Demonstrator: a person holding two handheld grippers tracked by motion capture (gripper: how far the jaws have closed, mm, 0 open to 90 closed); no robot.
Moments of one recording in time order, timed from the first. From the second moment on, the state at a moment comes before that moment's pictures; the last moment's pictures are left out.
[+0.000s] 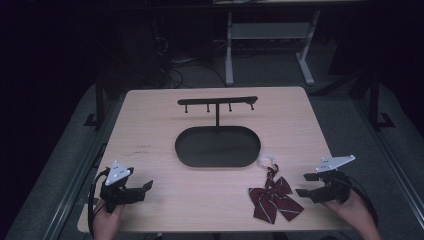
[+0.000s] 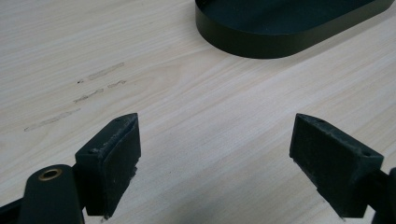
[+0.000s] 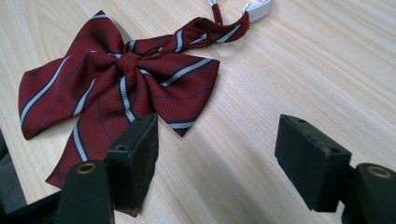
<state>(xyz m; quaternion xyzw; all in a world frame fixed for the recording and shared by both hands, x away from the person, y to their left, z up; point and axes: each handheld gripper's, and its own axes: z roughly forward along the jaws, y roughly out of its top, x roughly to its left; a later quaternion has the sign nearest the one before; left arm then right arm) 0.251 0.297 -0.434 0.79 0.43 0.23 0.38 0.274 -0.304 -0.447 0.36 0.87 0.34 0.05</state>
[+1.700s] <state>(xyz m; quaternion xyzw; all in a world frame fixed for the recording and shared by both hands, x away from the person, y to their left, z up) 0.247 0.297 -0.433 0.78 0.43 0.24 0.39 0.342 -0.235 -0.402 0.32 0.91 0.27 0.06</state>
